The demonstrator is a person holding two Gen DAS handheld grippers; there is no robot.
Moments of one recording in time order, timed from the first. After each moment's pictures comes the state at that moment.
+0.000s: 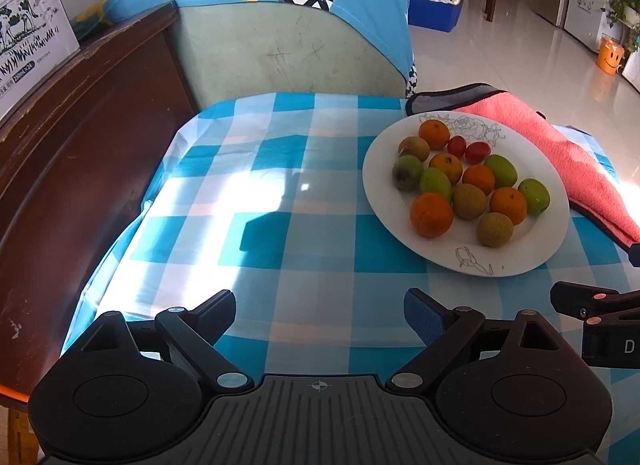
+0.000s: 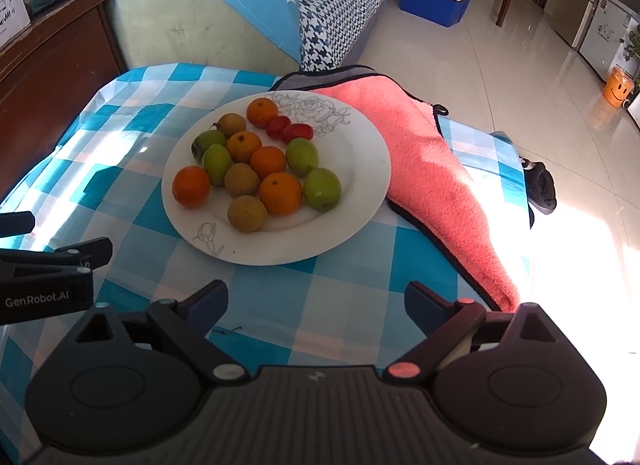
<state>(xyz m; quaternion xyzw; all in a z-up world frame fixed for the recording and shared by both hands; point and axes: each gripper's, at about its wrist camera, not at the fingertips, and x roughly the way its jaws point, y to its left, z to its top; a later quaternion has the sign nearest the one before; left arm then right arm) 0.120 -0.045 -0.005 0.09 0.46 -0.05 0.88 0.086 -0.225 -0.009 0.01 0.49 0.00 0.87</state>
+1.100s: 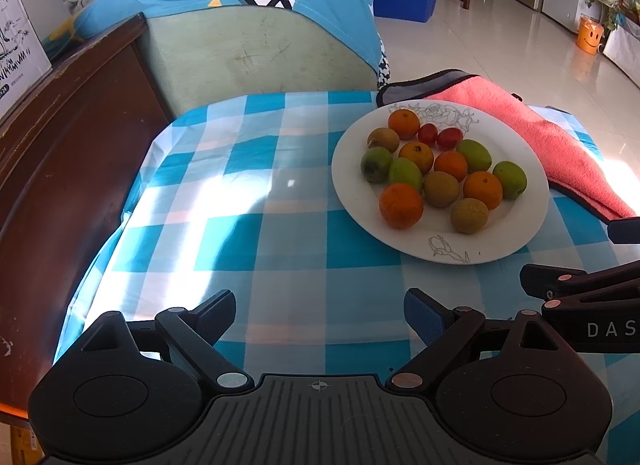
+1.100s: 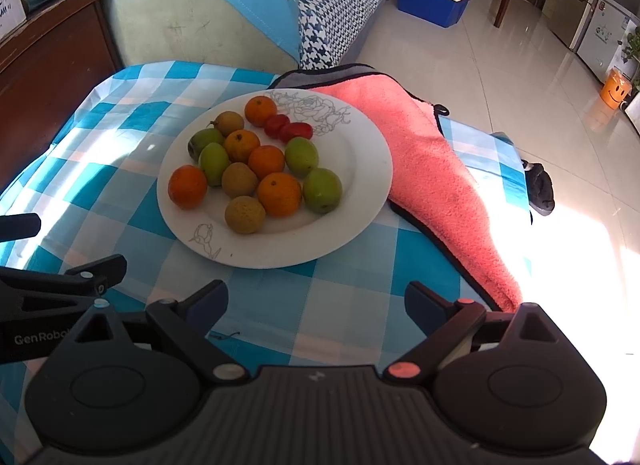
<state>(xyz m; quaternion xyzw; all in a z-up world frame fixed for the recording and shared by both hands) 0.116 -0.060 -0.008 0.11 0.46 -0.08 0.88 0.090 -0.222 -0.014 0.00 0.49 0.00 0.87</state>
